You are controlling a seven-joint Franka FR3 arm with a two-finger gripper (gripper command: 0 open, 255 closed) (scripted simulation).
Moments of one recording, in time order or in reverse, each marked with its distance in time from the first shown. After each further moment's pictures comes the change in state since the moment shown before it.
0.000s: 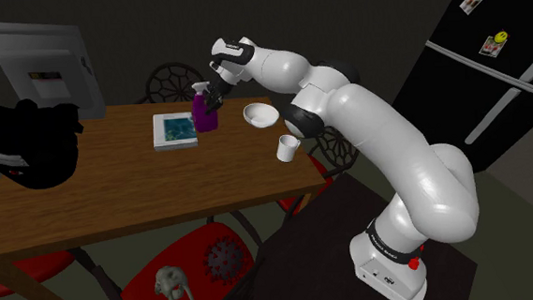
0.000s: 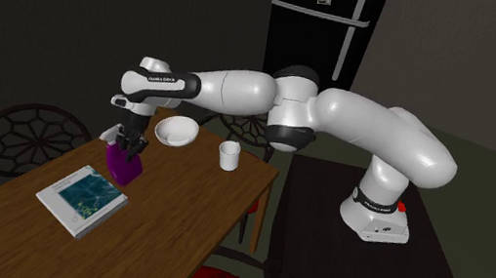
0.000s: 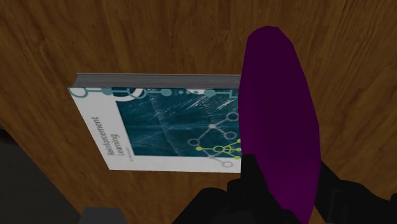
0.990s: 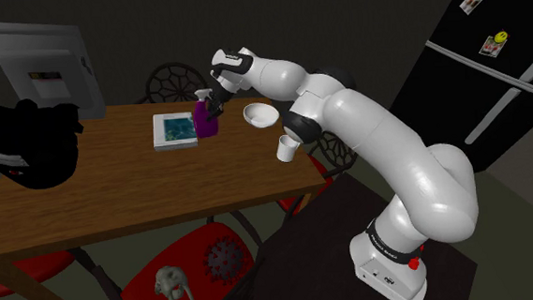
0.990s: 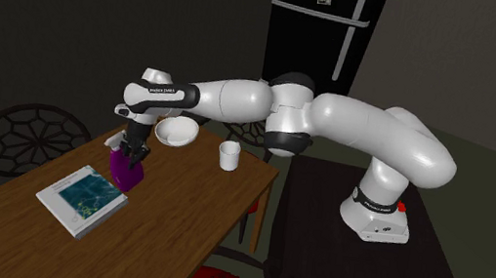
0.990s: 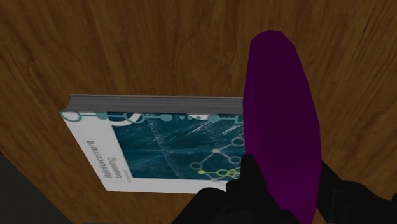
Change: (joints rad) arm -0.018 0.064 0.019 0.030 0.024 0.045 -0.024
